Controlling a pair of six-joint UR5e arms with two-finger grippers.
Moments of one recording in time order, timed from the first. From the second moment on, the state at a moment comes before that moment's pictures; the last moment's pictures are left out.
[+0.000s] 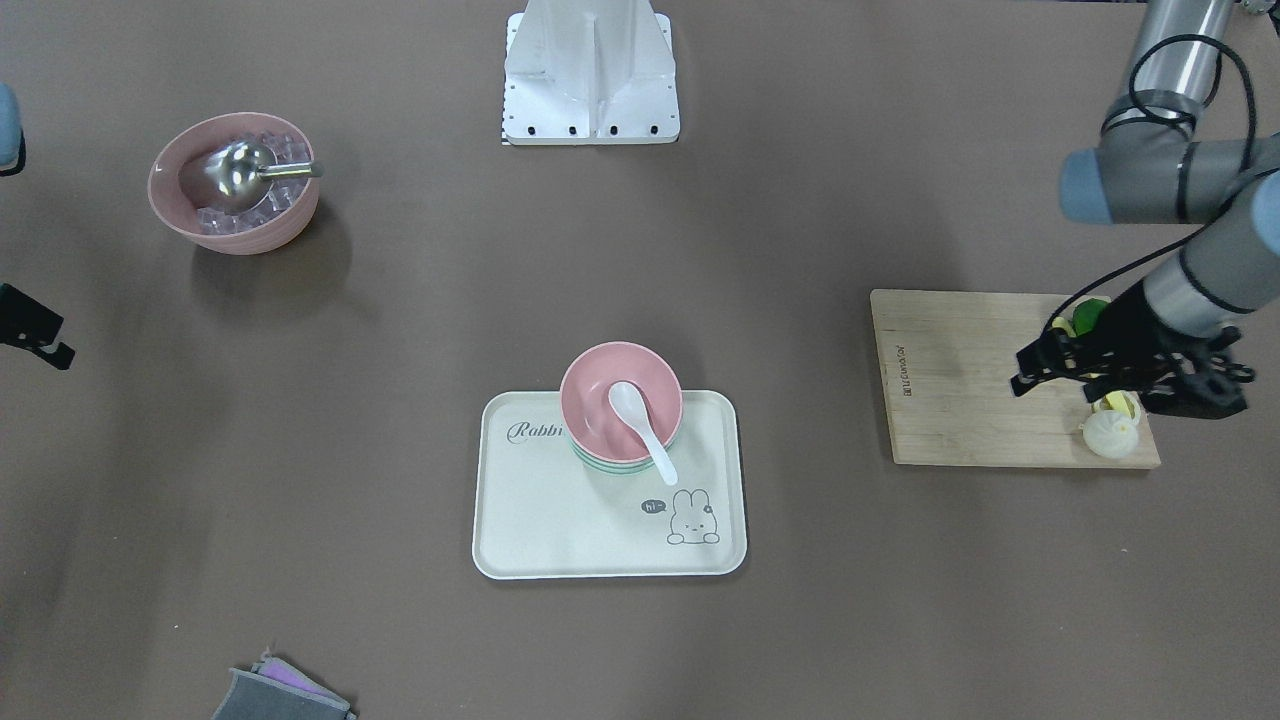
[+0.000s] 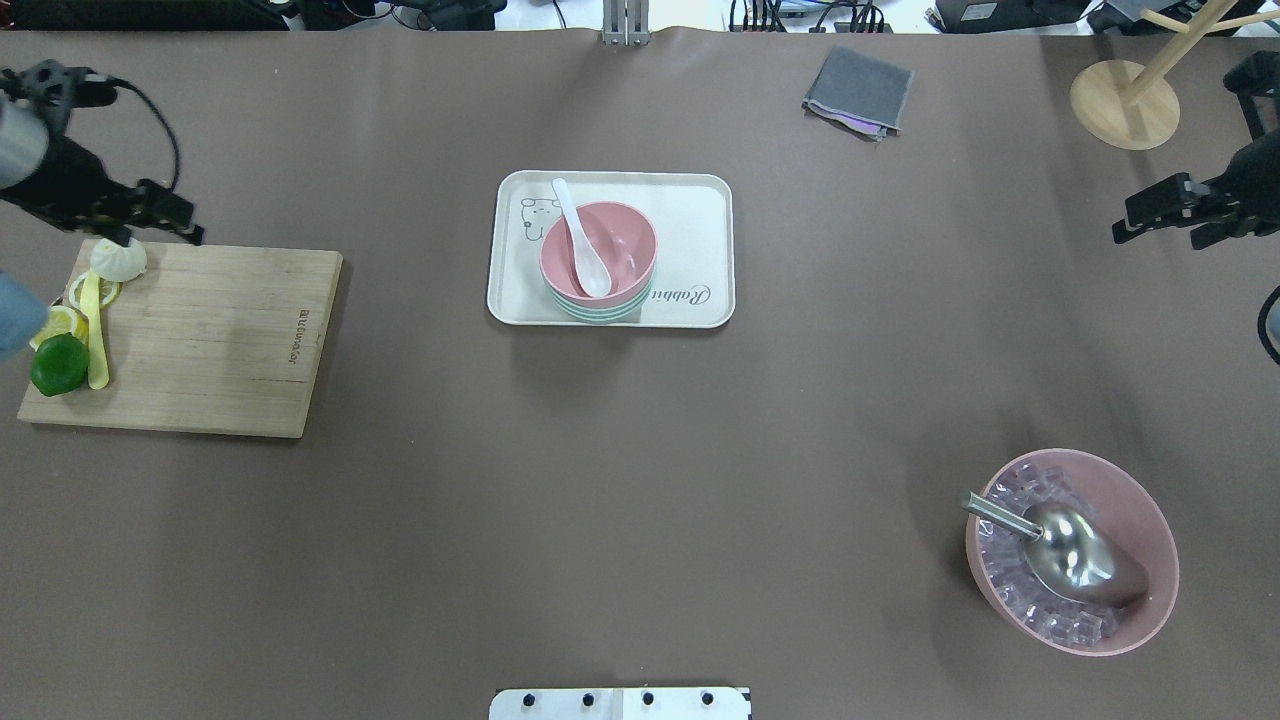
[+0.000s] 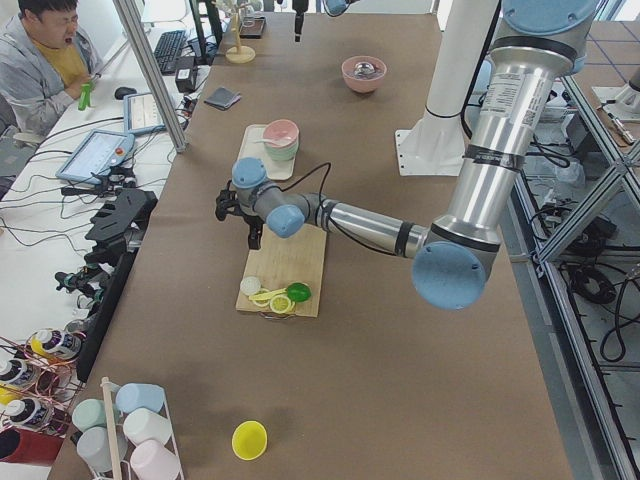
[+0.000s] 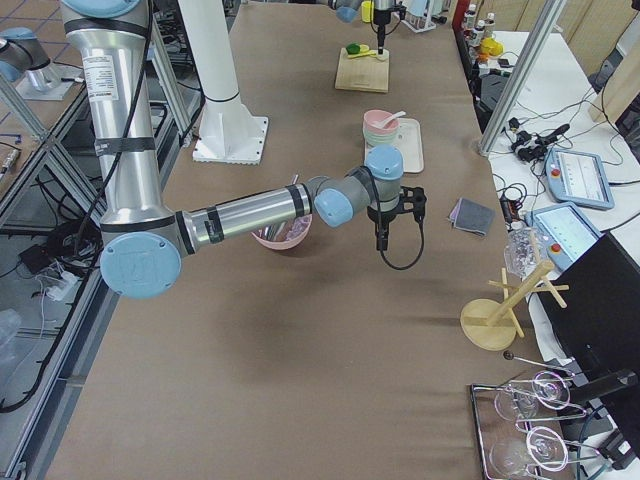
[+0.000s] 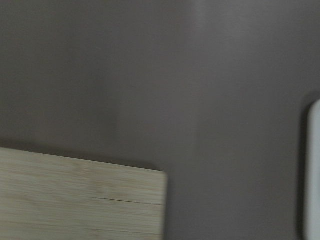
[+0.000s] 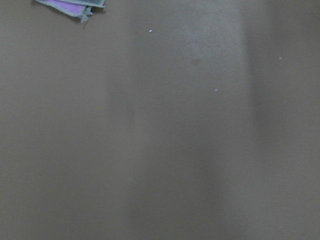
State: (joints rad) left arm -1.16 -1.76 -1.51 -2.04 -2.32 -0.57; right arm 1.24 -1.48 1.72 -1.27 2.32 0.59
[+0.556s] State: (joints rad) left arm -1.38 -1.61 -1.54 -1.90 -2.40 -0.23; right arm 1.33 -1.48 1.64 -1.37 2.32 0.30
